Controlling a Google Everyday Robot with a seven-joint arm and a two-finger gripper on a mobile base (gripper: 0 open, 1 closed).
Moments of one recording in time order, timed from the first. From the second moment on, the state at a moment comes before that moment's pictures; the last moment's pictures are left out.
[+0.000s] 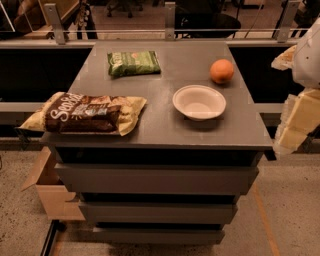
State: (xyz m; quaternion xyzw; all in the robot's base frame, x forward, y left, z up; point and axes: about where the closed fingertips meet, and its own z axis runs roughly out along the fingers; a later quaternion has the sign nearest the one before) arm 0.438 -0.215 0.982 -0.60 0.78 -0.04 0.17
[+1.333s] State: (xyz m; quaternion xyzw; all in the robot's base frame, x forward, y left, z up) arm 0.563 -0.181 0.970 -0.61 0.75 0.00 0.26
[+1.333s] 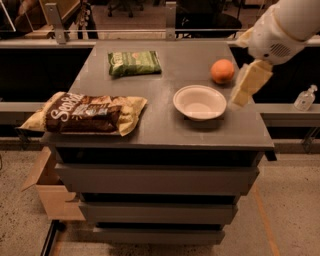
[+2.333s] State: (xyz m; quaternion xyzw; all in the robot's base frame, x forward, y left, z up) arm 0.639 -0.151 0.952 -0.57 0.75 0.00 0.35
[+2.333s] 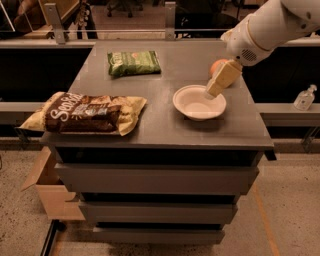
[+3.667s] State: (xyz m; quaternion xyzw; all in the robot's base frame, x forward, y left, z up) arm 0.757 -0.060 0.963 -0.56 0.73 -0.01 0.39
